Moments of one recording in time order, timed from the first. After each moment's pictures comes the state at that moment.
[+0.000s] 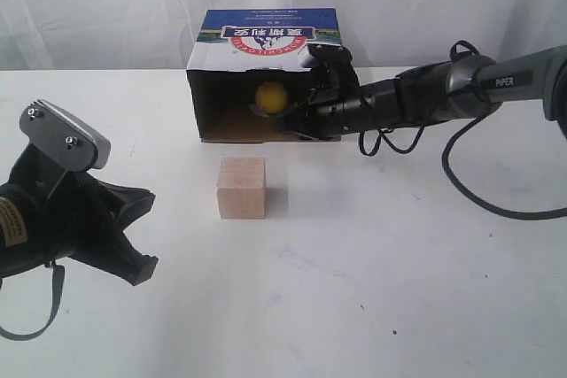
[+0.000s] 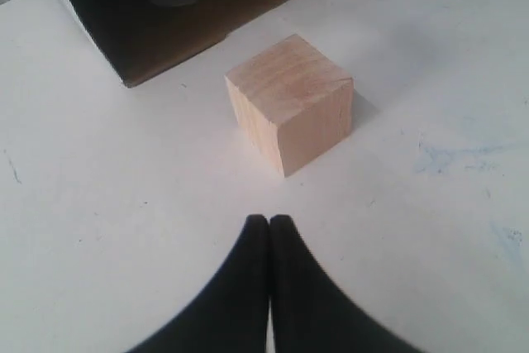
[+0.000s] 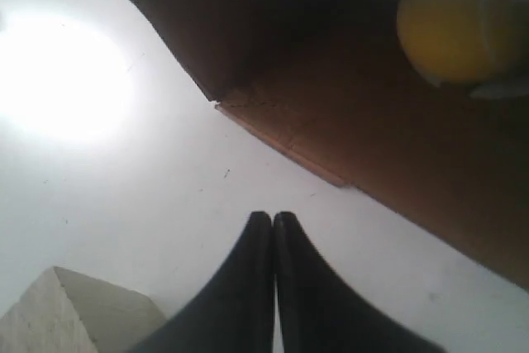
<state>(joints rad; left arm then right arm) -0.43 1.26 -0.42 0.14 -0.26 0.02 0.28 2.28 -1.54 1.53 0.64 -1.52</state>
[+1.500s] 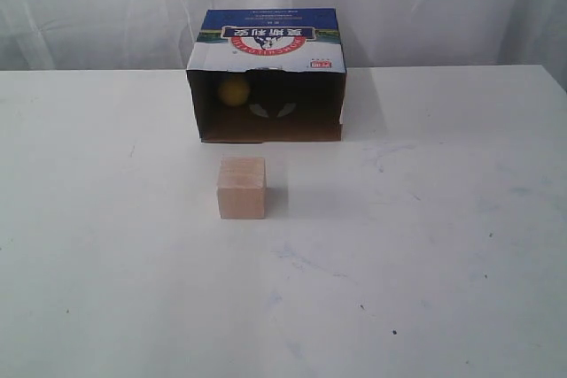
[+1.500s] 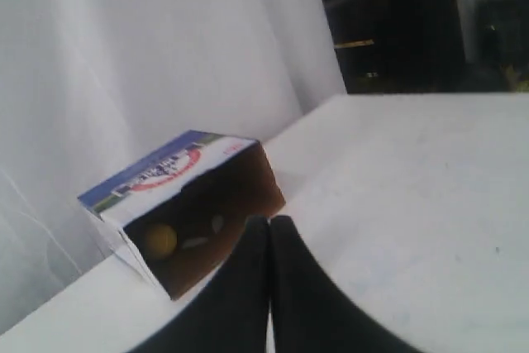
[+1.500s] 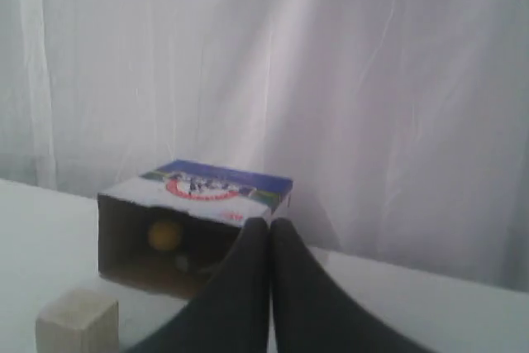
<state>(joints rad) -0.43 0.09 -0.26 -0.78 0.31 1.09 0.28 0.23 -0.27 1.35 0.04 -1.45</state>
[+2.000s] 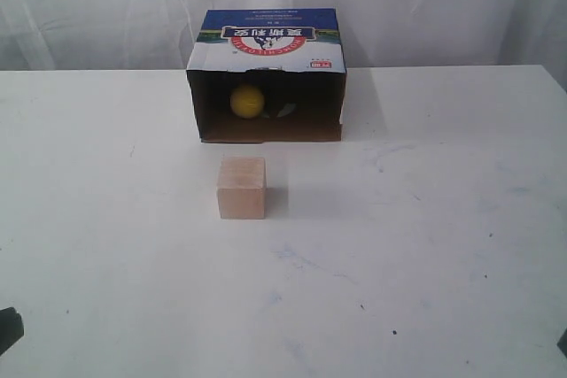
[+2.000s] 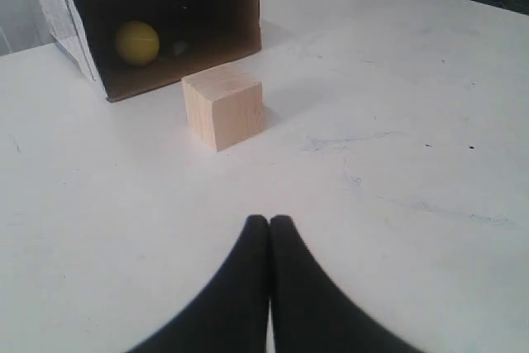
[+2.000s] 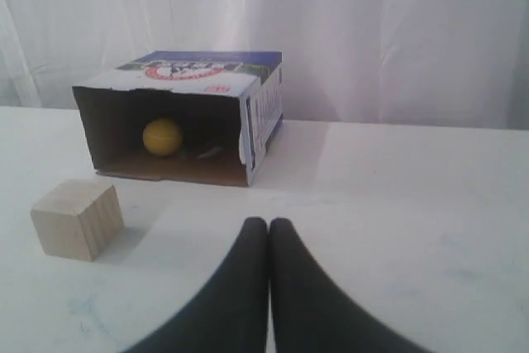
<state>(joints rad) -0.43 0.09 0.02 -0.70 0.22 0.72 0.28 0.23 -0.06 1.38 -0.01 -1.32</state>
